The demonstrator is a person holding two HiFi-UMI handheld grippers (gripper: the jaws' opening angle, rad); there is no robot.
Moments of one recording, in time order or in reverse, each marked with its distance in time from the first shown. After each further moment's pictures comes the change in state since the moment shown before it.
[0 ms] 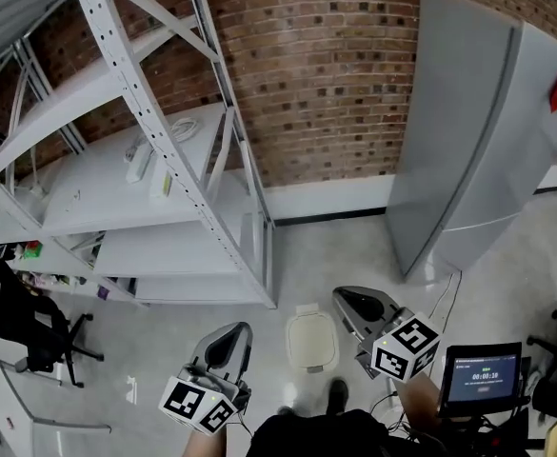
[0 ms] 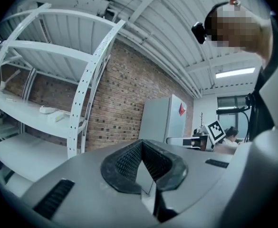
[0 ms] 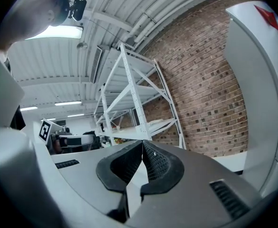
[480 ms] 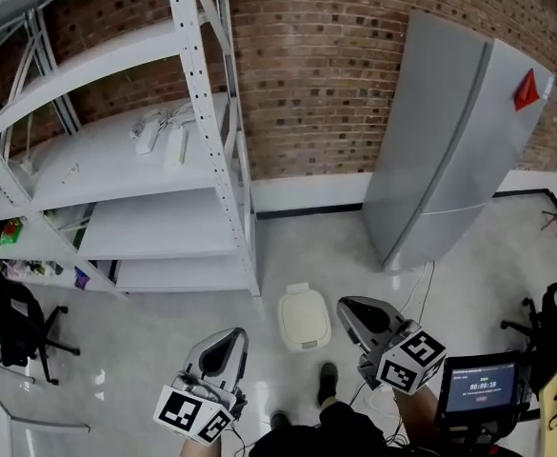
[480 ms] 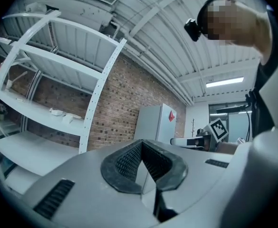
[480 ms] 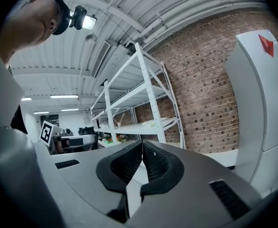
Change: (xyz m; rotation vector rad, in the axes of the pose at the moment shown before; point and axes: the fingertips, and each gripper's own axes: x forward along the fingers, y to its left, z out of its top) left arm -0.159 -0.002 -0.003 -0.019 -0.075 -0.075; right arm -0.050 0.159 -0.026 -0.045 -0.001 -0.100
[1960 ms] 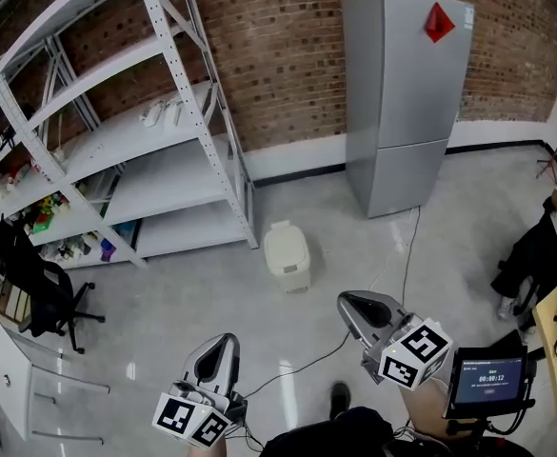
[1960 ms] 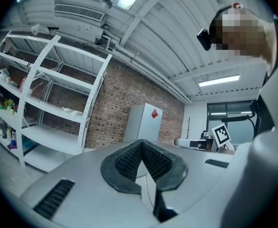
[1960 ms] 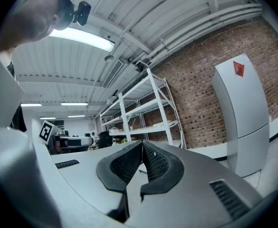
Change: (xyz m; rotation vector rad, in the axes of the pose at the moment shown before) left arm -0.241 -0.313 -0.051 -0.026 0.018 0.076; right arm -0.363 0.150 -0.057 0.004 -0.073 0.016
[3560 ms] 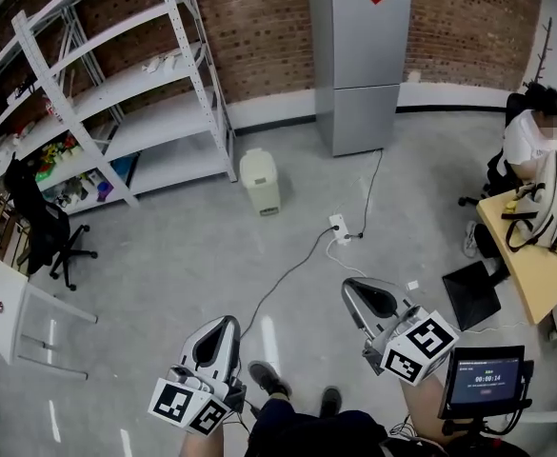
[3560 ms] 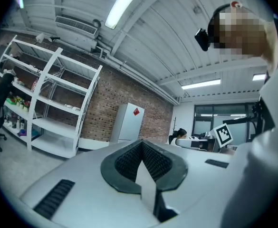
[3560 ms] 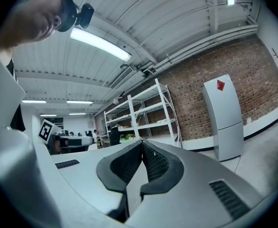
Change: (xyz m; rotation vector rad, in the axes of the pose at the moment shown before) left arm -0.328 -0.277 -0.074 -0.014 0.006 -0.057; right arm -0.371 0.250 -0.059 -0.019 -0.008 -0.071
